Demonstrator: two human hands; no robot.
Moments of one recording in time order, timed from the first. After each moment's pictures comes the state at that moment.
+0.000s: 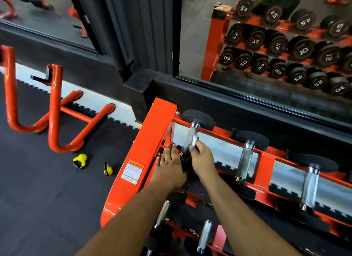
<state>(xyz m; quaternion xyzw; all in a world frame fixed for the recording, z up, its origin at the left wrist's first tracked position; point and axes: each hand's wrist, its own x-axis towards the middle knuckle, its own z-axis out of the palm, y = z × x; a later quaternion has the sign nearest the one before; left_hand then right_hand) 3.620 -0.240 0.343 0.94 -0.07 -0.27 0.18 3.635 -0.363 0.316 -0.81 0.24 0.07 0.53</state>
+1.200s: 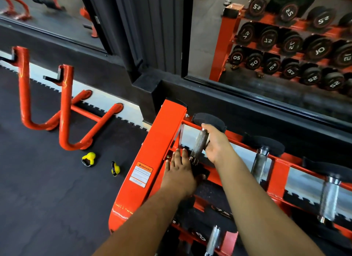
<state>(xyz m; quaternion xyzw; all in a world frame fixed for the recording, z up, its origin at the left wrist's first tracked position) 3.620 -0.241 0.340 0.94 -0.07 -0.27 0.18 3.704 -0.373 0.350 -0.51 0.42 0.13 0.74</state>
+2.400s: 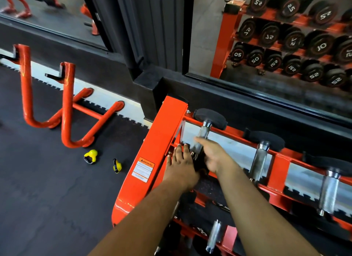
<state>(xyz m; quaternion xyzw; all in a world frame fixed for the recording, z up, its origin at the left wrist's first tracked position) 3.621 -0.241 0.342 0.94 -0.08 -0.28 0.16 3.665 -0.371 0.330 -0.52 0.34 0.23 0.75</state>
